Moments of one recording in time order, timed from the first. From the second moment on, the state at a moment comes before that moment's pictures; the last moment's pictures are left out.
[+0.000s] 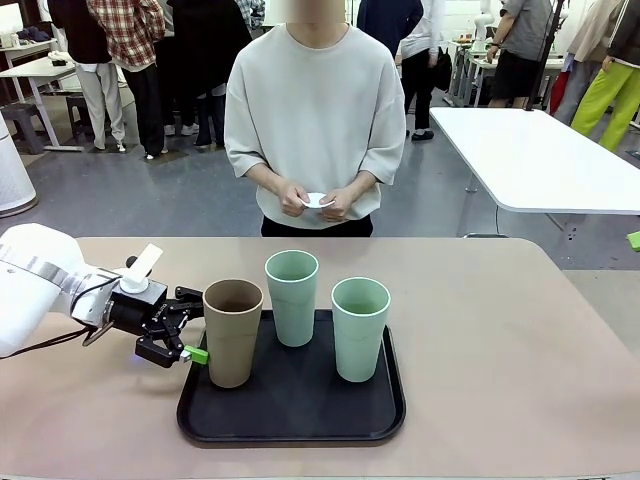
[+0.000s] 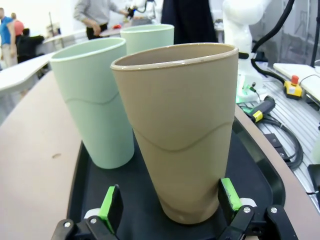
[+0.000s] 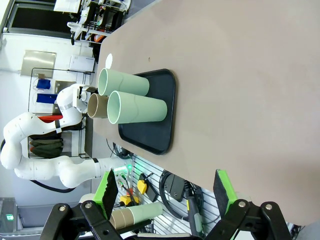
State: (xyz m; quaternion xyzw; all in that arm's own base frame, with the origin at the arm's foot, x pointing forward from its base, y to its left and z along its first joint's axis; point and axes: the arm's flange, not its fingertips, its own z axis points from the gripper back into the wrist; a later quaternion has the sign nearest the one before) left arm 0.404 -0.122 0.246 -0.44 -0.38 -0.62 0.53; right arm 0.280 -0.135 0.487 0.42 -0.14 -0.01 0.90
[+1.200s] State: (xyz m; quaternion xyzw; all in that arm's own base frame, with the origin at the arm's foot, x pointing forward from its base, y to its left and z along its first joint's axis) left arm 0.390 -0.138 0.240 -0.47 -0.36 -0.63 0.50; right arm 0.280 -0.135 0.487 0.42 -0.14 -0.01 0.90
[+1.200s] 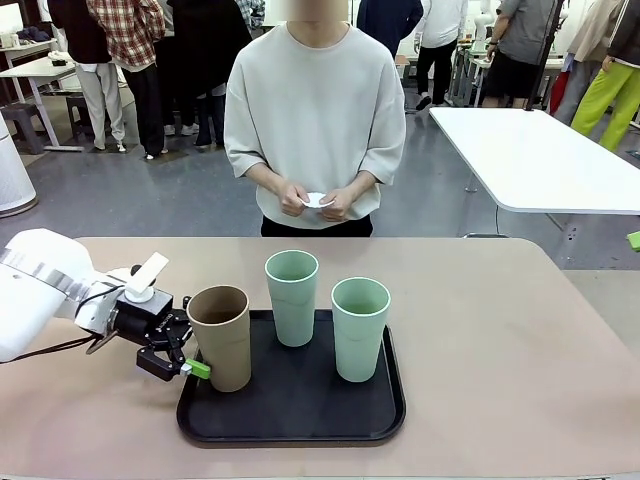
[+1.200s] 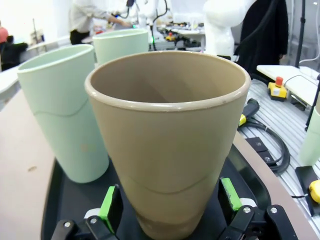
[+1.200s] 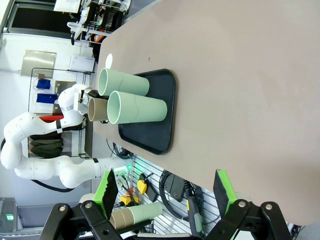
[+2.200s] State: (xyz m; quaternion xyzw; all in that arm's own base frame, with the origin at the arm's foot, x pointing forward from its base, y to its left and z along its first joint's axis) left arm 0.398 -0.161 0.249 -0.47 -0.37 -0.64 0.48; right arm 0.280 -0.135 0.487 0.42 -0.14 -0.01 0.90
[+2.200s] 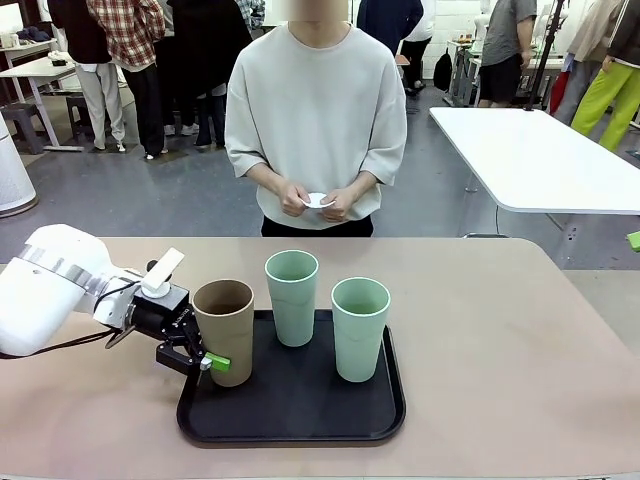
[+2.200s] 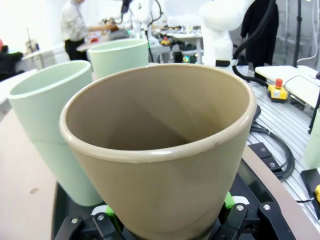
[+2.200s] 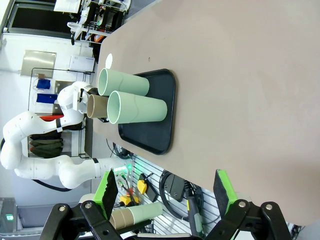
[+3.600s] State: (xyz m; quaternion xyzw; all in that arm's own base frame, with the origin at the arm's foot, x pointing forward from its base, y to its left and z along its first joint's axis) left arm 0.459 -0.026 0.429 -0.36 -0.45 -0.54 0.61; right arm 0.280 -0.135 0.487 0.42 -0.14 -0.01 0.90
